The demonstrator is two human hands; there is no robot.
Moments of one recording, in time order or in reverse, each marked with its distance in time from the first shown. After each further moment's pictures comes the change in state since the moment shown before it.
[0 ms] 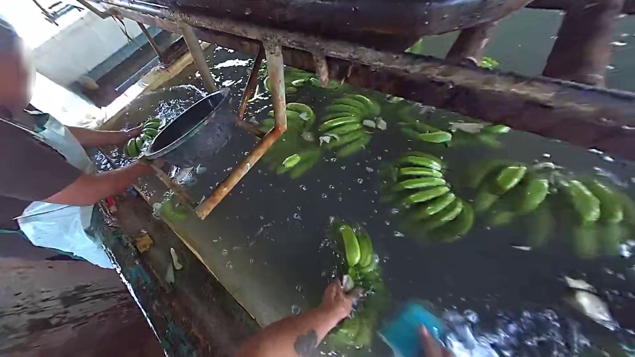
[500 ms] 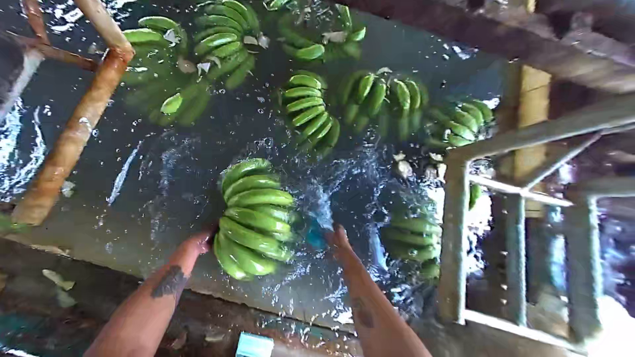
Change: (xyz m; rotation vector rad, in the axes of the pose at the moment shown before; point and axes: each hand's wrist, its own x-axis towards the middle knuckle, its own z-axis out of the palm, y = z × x) left_hand -0.010 -0.035 -0.131 -0.345 -0.081 -0.376; right_hand 0.077 0.009 -0.018 -0.462 -0.048 0.155
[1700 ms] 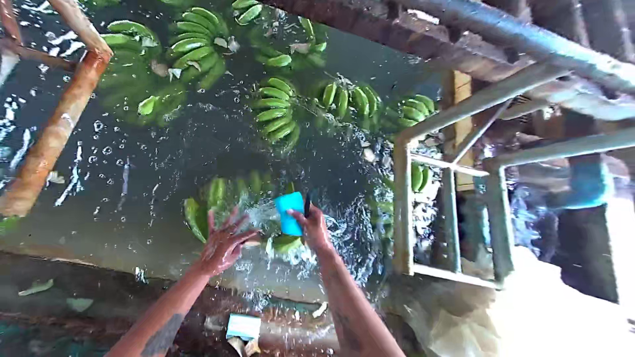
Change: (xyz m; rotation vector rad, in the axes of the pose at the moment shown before) left_hand -0.029 -0.056 0.060 0.959 0.132 1.351; right_hand -0.103 -0.068 0.001 0.316 -0.051 -0.529
